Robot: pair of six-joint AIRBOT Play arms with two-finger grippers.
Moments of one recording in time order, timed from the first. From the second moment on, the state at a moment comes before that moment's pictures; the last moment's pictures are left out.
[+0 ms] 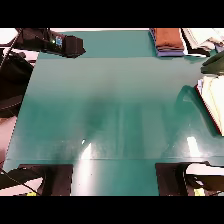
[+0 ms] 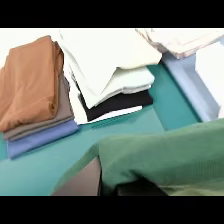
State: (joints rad) left arm -0.37 -1.29 1.75 1.25 -1.12 -1.60; right arm -0.73 -1.44 1.82 -0.97 0.93 1.22
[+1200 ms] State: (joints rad) left arm -0.37 -1.29 1.75 1.25 -1.12 -1.57; right arm -1.15 -1.00 1.21 -1.31 1.19 1.17
